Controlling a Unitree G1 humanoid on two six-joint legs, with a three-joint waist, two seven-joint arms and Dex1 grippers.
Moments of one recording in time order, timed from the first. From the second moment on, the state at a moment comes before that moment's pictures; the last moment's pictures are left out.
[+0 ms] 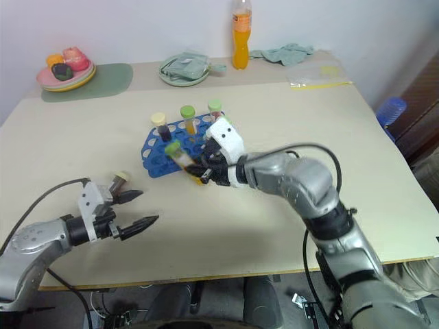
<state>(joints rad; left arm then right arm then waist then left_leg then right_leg) 0.14 0.68 0.21 -0.38 -0.48 0.39 -0.83 -0.62 -0.41 0.32 -0.34 0.62 0.79 0.37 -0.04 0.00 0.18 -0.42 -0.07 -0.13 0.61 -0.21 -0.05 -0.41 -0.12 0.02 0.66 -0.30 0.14</state>
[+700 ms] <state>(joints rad) 0.07 0.64 0.23 -0.33 -0.52 0.41 -0.77 -0.62 0.03 0.23 0.35 0.17 -0.03 0.30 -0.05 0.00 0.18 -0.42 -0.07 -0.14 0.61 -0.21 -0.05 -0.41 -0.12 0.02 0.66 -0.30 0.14</state>
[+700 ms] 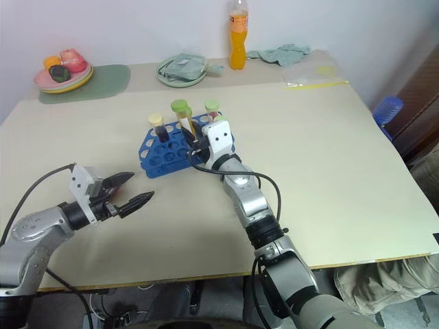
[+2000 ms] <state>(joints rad) 0.06 0.62 0.23 -0.37 -0.56 0.43 -0.73 -0.58 0.05 0.19 0.22 0.12 -0.09 0.39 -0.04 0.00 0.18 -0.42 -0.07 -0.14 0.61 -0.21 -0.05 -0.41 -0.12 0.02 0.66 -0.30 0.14</state>
